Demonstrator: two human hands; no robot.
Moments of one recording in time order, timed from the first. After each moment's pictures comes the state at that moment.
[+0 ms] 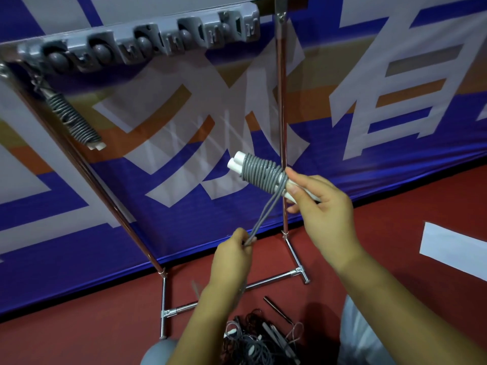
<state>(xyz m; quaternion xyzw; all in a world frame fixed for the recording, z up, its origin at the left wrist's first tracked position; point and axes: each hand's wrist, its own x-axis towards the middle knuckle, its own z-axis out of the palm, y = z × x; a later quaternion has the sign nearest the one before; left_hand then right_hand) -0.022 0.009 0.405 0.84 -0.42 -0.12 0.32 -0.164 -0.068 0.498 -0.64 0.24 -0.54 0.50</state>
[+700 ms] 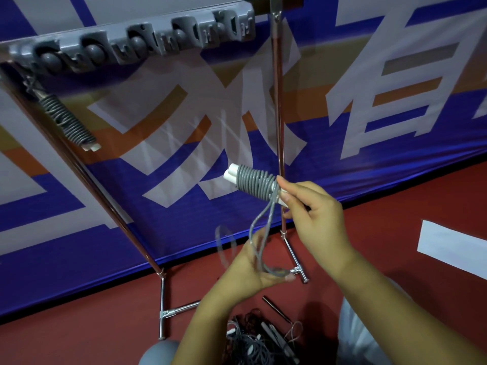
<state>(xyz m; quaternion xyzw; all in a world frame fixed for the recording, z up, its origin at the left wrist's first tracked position) -0.048 0.021 0.424 0.65 -0.49 -0.41 0.41 -0.161 -0.076 0.474 -0.71 0.22 -0.54 0.40</state>
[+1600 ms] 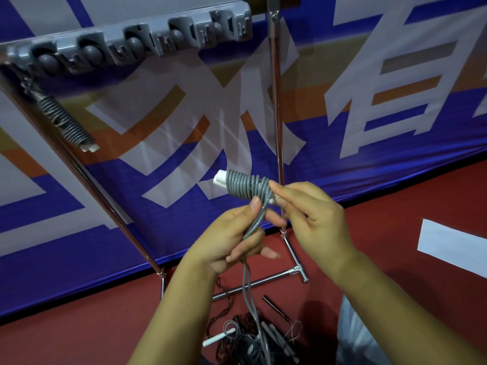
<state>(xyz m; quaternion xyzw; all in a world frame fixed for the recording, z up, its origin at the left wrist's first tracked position) -0.030 0.009 0.498 0.43 -0.44 -0.60 0.50 -0.171 -0.078 0.479 -0.78 0.15 -0.56 0.24</state>
